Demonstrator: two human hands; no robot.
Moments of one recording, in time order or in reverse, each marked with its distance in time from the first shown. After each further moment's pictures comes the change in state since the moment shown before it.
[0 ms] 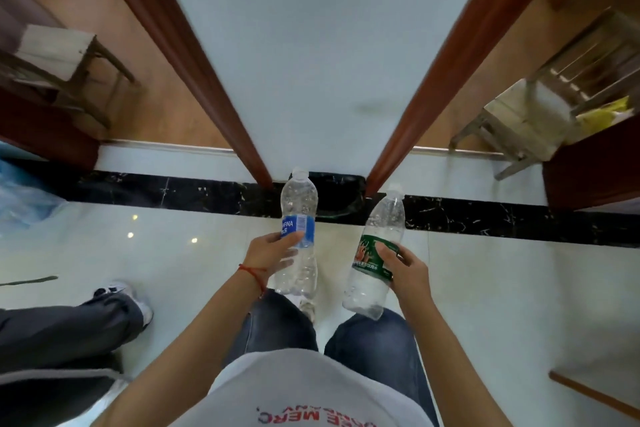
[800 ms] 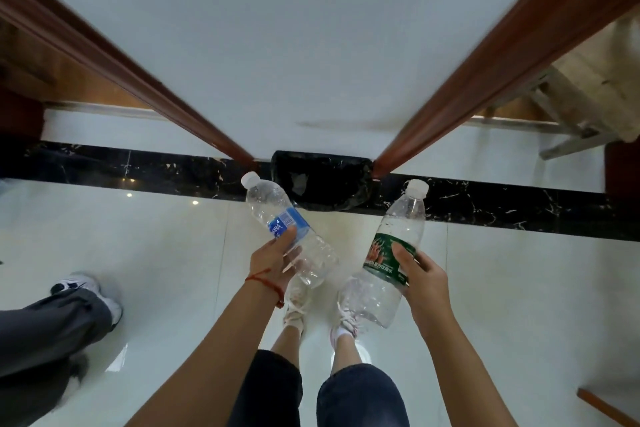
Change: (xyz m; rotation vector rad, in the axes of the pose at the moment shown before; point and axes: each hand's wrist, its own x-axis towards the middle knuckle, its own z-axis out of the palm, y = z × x) left_hand 0.185 -0.045 0.072 -0.435 0.163 -0.276; right_hand 0.184 0.032 -0.009 0.035 0.065 0.174
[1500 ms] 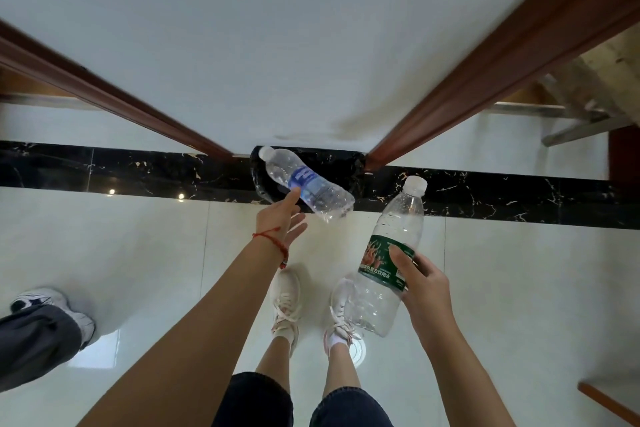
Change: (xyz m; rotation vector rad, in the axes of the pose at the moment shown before) left_hand 0.090 0.024 0.061 0.156 0.039 0.028; right_hand 0.051 0.014 0.002 0.009 0.017 0.020
